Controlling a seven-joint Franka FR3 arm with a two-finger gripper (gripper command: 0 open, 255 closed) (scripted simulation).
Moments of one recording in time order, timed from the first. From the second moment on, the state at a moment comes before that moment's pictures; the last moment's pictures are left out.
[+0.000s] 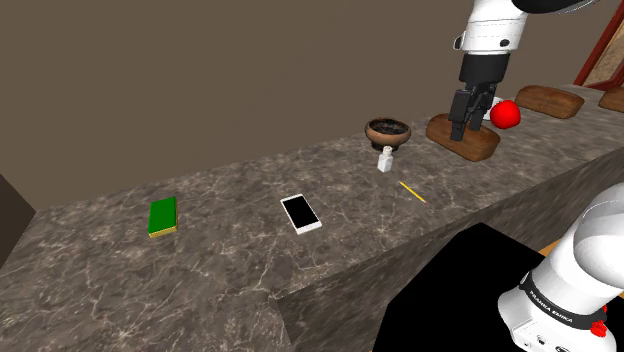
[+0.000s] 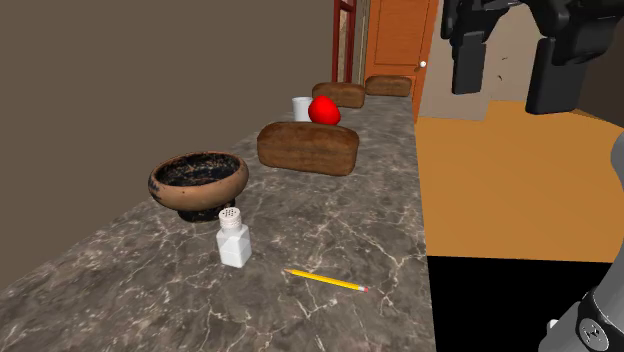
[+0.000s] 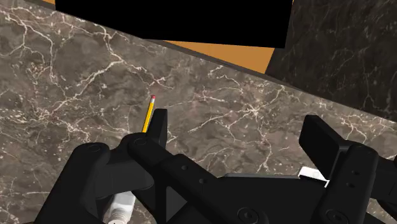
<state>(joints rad) -0.02 -0.74 0.05 -2.35 0.10 1.49 -0.01</state>
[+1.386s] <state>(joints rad) -0.09 -0.16 -0.04 -2.22 0.01 2.02 -0.15</state>
